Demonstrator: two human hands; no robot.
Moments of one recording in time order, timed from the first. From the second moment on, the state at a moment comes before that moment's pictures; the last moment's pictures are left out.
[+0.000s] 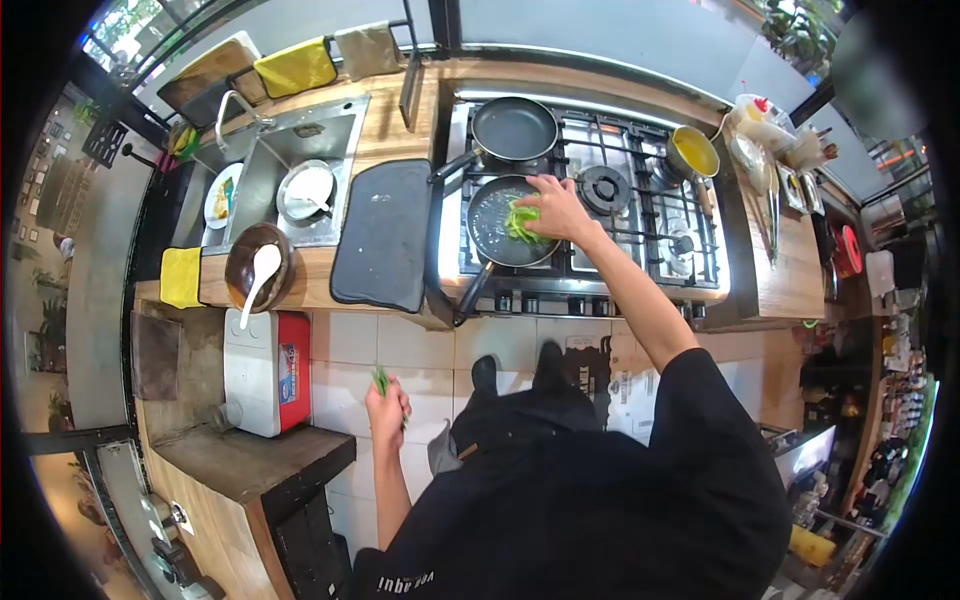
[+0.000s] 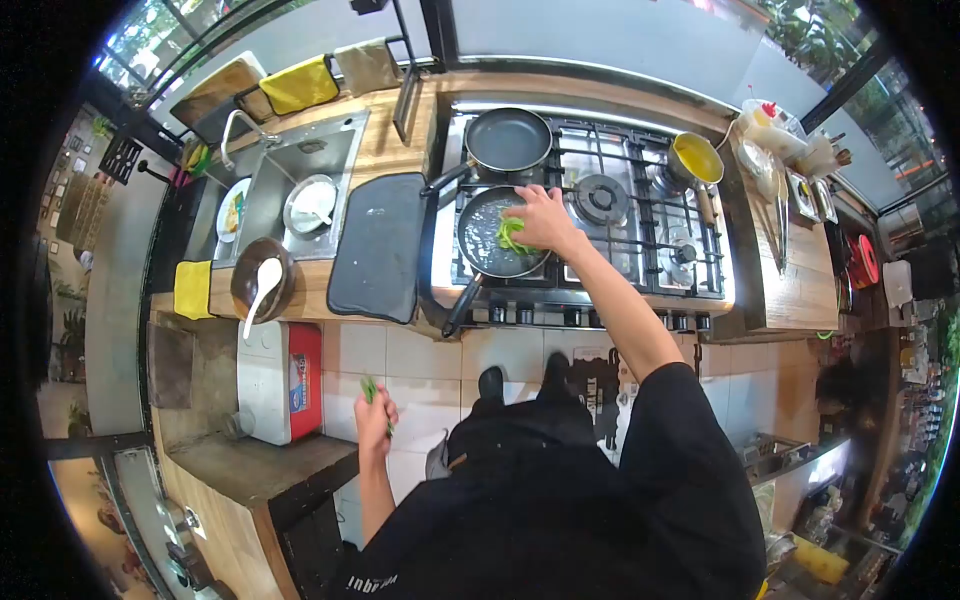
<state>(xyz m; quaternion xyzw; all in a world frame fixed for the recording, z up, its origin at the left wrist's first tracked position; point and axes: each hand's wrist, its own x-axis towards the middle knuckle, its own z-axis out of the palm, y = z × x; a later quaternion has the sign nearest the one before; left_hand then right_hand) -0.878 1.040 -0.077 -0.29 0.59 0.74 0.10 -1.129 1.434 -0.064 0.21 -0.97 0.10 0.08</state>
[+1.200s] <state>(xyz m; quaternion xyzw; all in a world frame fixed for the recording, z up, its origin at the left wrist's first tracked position) -1.066 1.241 -0.012 -0.12 0.92 0.28 -0.22 -0.944 1.591 -0.047 -0.02 -0.89 0.46 0.05</state>
